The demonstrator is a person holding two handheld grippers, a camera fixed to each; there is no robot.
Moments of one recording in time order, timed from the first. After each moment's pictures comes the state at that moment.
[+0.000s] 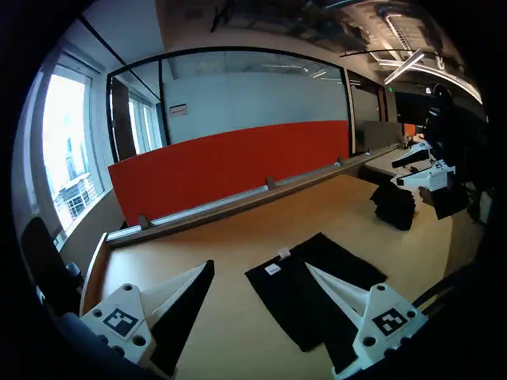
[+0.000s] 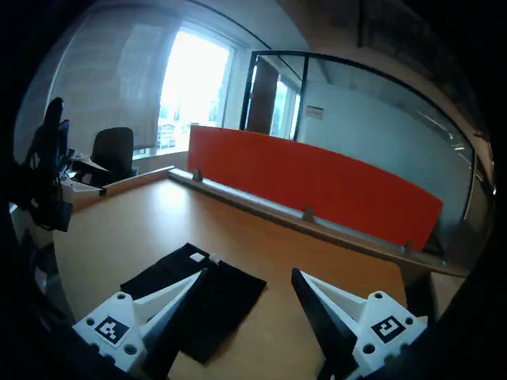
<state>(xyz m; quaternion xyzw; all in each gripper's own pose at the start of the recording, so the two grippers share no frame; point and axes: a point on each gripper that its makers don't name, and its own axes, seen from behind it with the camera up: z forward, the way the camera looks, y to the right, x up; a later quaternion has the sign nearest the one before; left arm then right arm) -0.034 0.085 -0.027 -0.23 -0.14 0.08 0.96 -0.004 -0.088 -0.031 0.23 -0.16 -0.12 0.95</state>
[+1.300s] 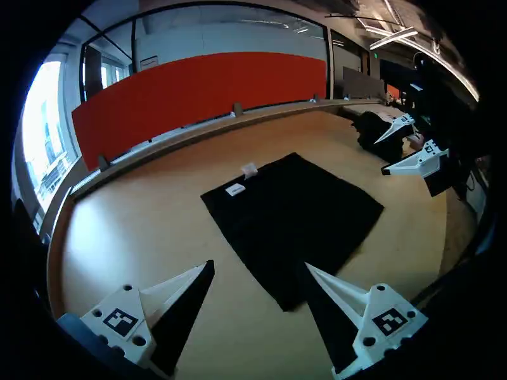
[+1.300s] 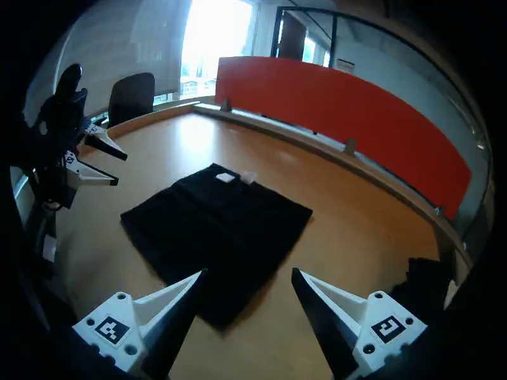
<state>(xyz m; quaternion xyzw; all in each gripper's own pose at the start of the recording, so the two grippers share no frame) -0.222 0.125 -0.056 -0.28 -0.27 0.12 0.91 -0.194 -0.111 -0.060 0.28 -0.30 -0.16 0.90</state>
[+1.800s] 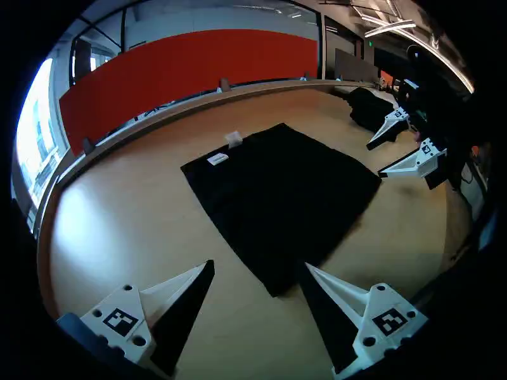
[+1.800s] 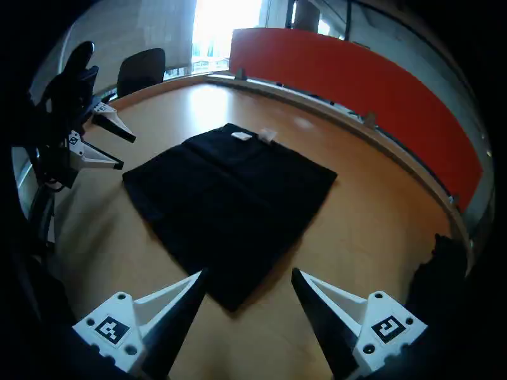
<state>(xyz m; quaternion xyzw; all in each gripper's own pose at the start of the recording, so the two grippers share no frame) -0.275 0.137 -0.069 -0.31 -0.31 0.13 0.89 -0.259 -0.112 -0.082 0.30 -0.35 -0.18 0.87</state>
